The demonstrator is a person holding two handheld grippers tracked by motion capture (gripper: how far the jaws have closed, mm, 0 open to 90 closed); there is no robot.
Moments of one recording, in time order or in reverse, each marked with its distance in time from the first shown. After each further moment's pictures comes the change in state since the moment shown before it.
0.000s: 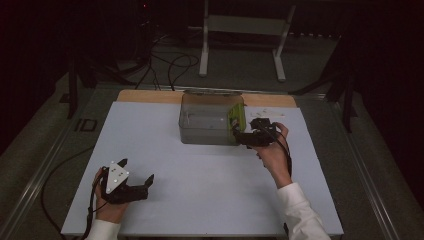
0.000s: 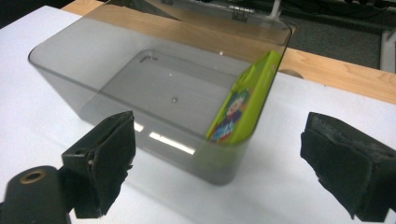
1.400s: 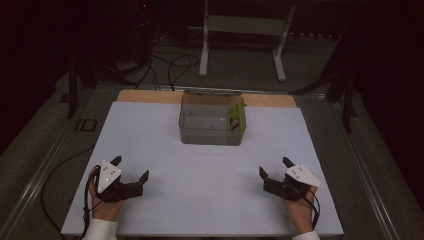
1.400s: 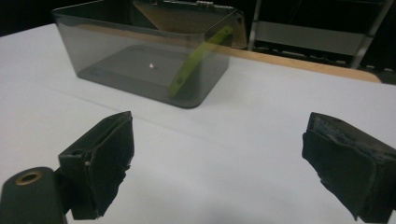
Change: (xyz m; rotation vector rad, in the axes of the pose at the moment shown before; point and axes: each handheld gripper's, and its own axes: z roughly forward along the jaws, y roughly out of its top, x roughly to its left) left arm 0.012 0.002 -0.008 -0.056 0.030 -0.038; right arm -0.015 -0.139 -0.078 -0.267 -0.060 -0.014
